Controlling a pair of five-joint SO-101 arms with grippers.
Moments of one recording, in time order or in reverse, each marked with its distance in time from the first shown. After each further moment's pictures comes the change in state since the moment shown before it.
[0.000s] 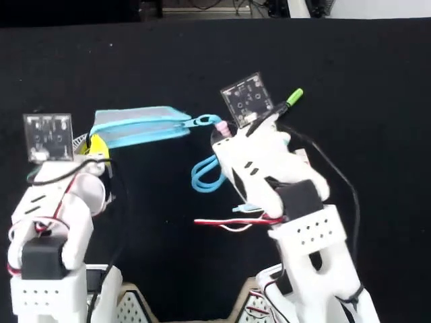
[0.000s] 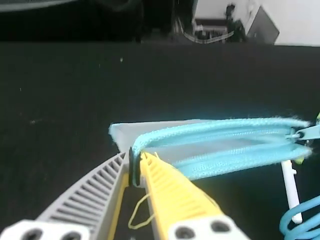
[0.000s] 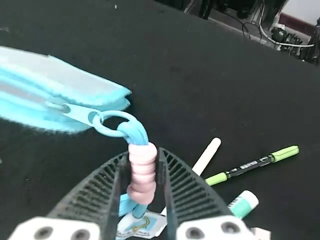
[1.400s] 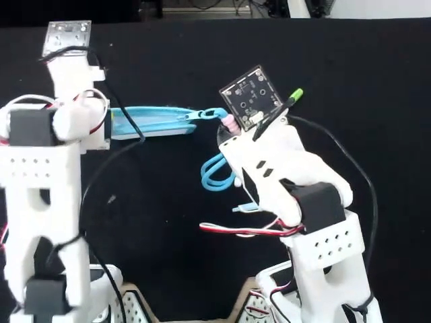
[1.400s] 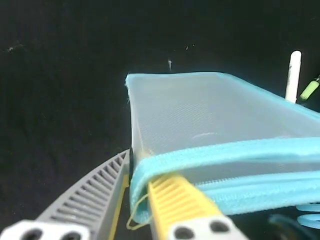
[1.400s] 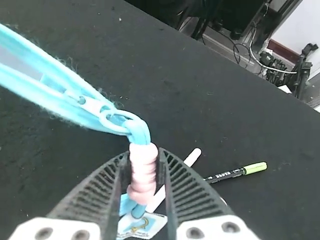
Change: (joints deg) left arm 0.6 51.7 -54.9 33.8 0.0; right arm 0.3 -0.1 -13.4 11.4 7.7
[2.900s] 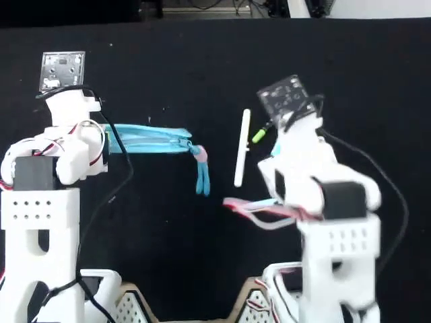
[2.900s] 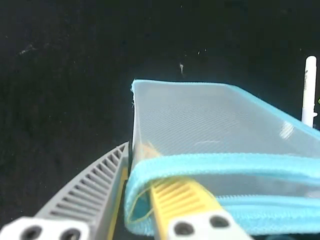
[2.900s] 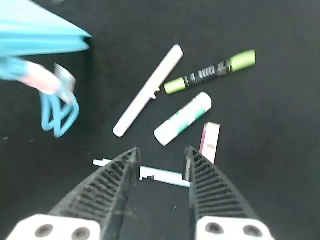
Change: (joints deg) left arm -0.5 -11.4 31.6 -20.0 -0.6; right arm 14.8 0.7 -0.2 19.3 2.3
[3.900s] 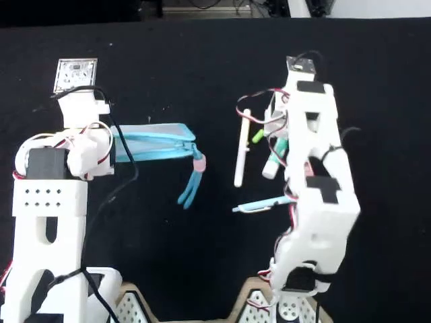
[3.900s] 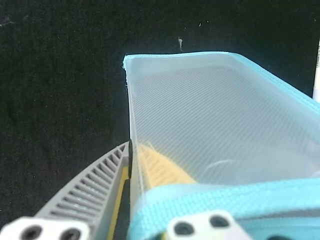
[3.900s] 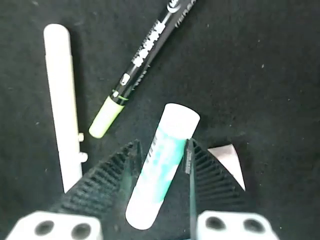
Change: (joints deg) left arm 0.3 0.0 3.8 -0.5 0.0; right arm 9.1 76.2 -34.5 -13.1 -22.4
